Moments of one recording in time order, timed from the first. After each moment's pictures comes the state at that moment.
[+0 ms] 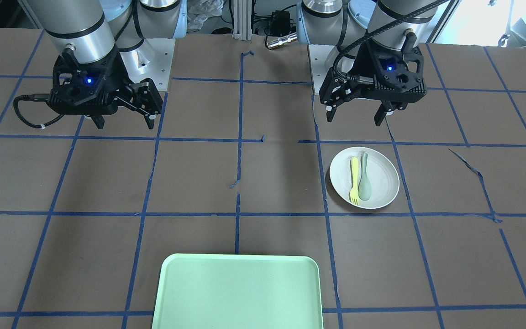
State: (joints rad) left arm -1.61 -1.53 -1.62 -1.46 1.53 -0.01; right arm 1.63 -1.56 1.61 -1.67 -1.56 0.06
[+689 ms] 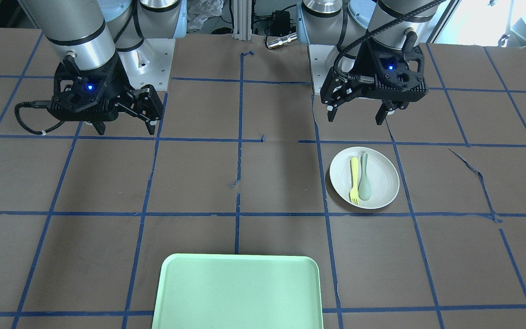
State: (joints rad) left arm -1.61 -1.53 -1.62 -1.46 1.54 -0.01; right arm 1.63 -1.55 1.62 -1.71 -1.55 0.06
